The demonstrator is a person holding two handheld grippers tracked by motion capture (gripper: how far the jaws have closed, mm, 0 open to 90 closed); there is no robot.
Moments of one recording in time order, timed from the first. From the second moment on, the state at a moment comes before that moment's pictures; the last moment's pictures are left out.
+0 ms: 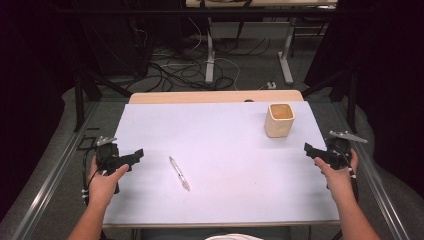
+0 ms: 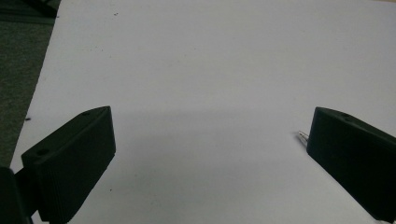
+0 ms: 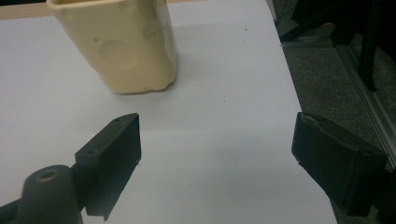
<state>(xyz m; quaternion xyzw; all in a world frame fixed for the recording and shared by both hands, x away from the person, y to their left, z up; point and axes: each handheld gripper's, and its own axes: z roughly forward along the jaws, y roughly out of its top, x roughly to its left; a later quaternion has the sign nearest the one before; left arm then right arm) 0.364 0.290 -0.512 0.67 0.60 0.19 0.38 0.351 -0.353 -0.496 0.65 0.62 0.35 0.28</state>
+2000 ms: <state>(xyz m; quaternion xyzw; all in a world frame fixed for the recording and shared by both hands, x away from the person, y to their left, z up) 0.363 0.290 -0.517 0.68 0.61 0.19 0.37 0.506 -0.315 -0.410 0.62 0.73 0.22 0.18</state>
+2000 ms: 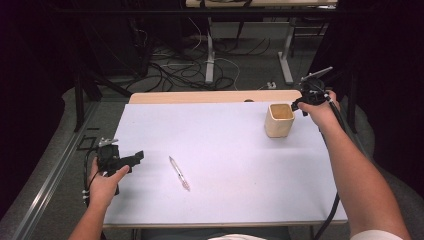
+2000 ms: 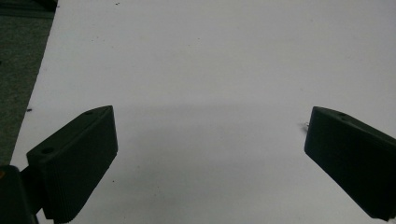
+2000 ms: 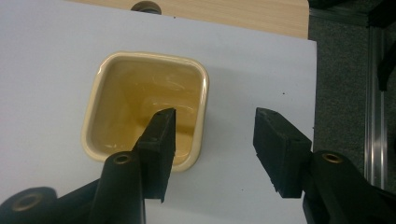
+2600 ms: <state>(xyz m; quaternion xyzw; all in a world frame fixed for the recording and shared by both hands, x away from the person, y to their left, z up) 0.362 0.291 -0.517 0.68 0.61 0.19 0.37 0.532 -0.303 -0.432 0.63 0.73 0.20 0.16</state>
